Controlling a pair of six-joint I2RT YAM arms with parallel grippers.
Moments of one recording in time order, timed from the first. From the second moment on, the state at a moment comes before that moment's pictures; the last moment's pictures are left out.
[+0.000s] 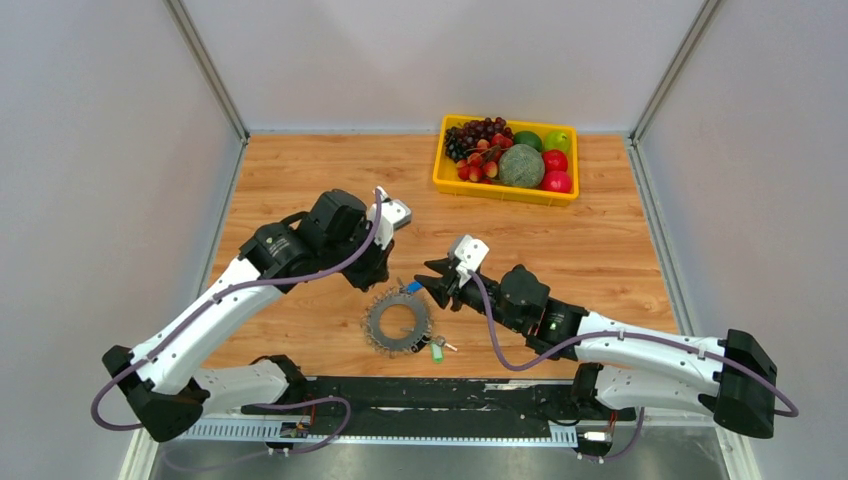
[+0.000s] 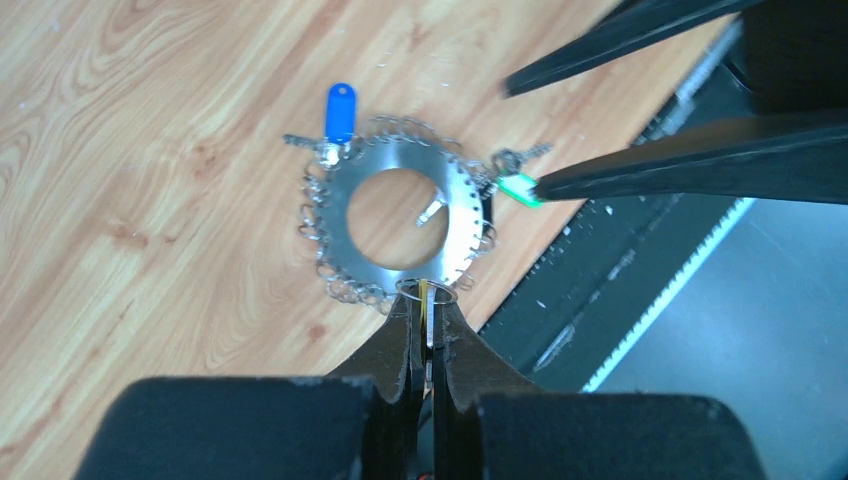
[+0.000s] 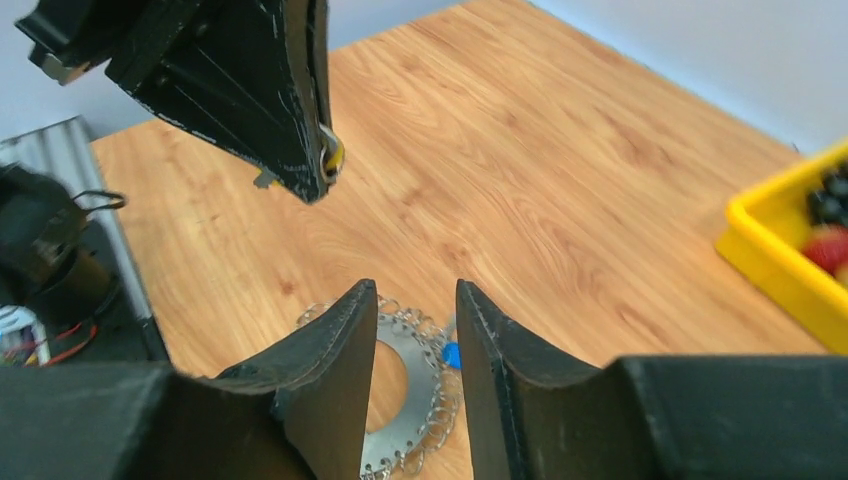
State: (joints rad) left arm -0.75 1.13 1.28 -1.00 0.17 -0.02; right arm 1.14 1.01 0.63 0.37 0.16 -0.01
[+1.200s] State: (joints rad) left arm -0.21 1.26 1.21 -0.55 0.14 -0.18; right arm 1.10 0.85 0.64 -0.14 0.54 0.43
